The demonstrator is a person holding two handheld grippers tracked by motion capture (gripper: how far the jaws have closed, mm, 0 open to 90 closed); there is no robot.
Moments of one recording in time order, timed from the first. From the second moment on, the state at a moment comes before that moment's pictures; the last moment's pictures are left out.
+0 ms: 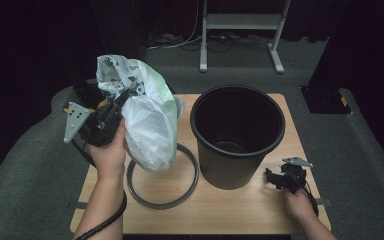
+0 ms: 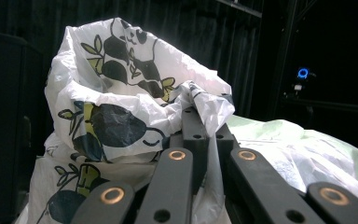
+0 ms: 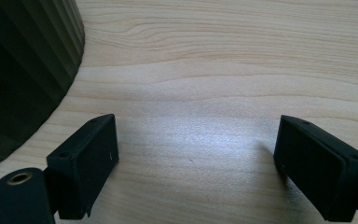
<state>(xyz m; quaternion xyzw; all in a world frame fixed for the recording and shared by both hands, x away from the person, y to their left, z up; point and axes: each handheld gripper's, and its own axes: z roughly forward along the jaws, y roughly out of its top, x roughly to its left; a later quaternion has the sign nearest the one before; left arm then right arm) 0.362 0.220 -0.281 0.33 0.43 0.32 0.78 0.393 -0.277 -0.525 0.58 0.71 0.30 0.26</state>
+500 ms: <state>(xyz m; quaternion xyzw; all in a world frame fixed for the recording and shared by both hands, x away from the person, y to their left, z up) 0.396 0.212 -0.298 0.36 0.46 0.34 0.74 0.394 -0.276 -0.525 0.56 0.72 0.31 0.25</state>
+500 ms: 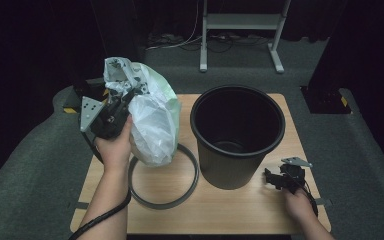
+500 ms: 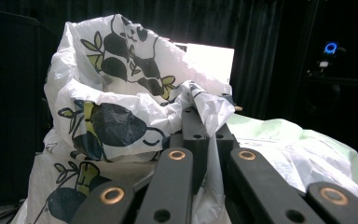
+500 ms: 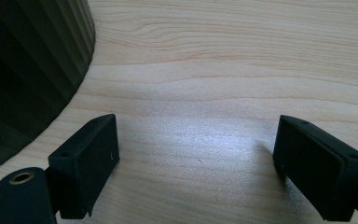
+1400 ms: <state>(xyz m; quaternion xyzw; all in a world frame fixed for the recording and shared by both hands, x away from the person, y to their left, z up) 0.477 0.166 -0.345 0.35 0.52 0.36 0.69 0.393 -0.276 -0.524 0.55 0.73 0.32 0.24</state>
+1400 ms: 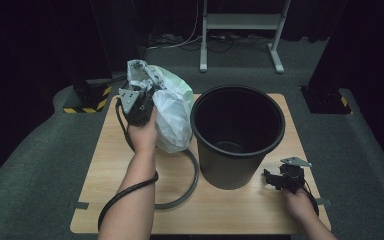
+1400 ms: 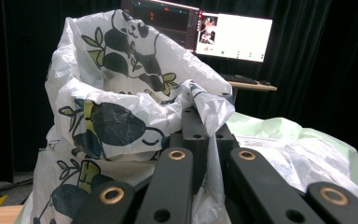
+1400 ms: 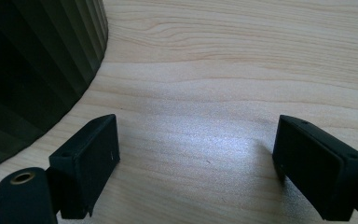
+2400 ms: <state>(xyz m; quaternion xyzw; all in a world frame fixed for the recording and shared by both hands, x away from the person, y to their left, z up) 0.528 0.108 -0.401 0.38 0.58 0.33 0.64 0.392 -0.274 -0.524 0.54 0.74 0.32 0.24</state>
